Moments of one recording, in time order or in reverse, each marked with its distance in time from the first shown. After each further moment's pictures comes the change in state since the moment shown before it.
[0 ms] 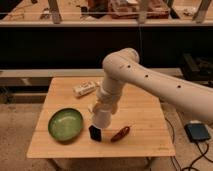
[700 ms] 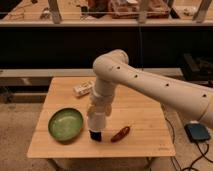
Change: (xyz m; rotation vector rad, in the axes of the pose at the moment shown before) arm -0.007 -0.017 0.021 -0.047 -0.047 -0.064
